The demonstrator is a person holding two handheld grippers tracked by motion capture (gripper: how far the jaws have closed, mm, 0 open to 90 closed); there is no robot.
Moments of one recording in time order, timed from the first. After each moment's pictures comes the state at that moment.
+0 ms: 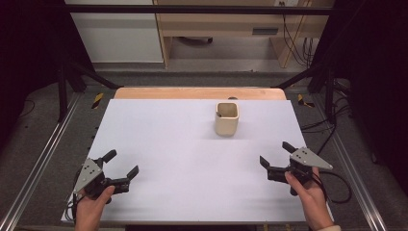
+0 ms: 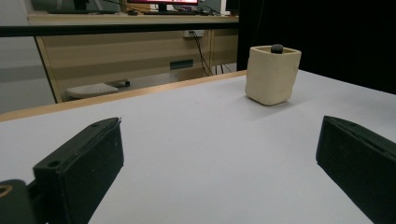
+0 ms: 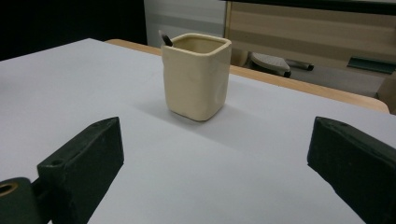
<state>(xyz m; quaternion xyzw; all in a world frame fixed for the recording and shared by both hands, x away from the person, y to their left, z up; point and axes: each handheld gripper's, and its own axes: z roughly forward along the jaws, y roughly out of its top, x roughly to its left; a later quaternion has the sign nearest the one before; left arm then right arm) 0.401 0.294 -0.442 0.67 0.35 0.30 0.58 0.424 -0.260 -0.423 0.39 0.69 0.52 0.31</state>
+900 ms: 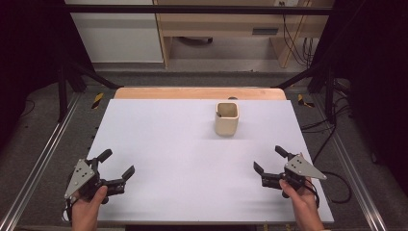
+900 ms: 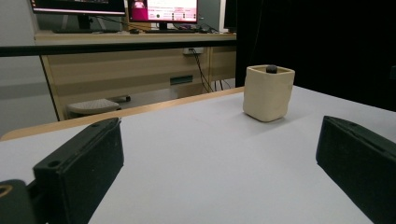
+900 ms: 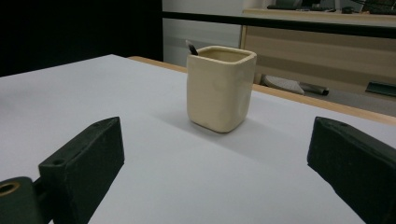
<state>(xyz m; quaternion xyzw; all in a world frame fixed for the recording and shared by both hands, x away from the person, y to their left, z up) 0.392 0.301 -0.432 0.65 0.34 0.31 0.60 0.416 -0.248 -0.446 0.35 0.68 0.56 0.31</state>
